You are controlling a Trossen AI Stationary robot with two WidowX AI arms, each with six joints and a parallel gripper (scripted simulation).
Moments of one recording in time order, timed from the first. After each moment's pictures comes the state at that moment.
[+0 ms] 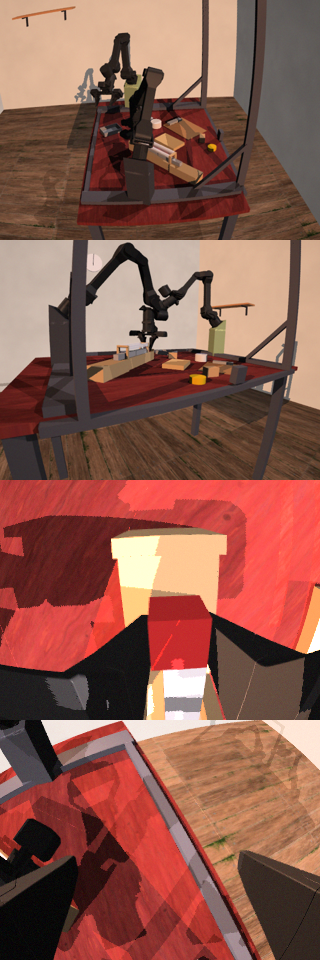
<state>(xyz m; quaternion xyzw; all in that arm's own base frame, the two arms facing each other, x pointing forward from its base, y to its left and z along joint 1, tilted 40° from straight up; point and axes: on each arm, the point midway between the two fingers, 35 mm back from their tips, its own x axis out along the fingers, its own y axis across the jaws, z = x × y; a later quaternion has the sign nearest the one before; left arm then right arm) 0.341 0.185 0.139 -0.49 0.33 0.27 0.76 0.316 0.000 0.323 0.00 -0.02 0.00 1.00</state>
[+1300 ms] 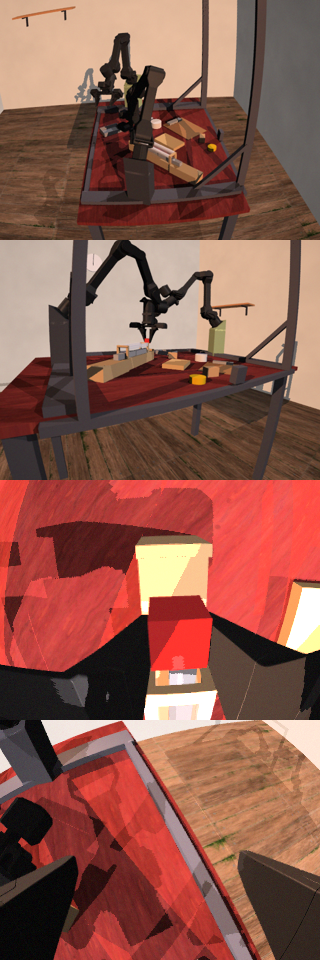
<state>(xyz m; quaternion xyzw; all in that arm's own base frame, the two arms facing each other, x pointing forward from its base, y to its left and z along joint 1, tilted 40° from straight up) 0.314 0.193 0.171 -0.49 0.33 0.27 0.76 0.316 0.000 0.323 0.00 -0.02 0.00 1.00</state>
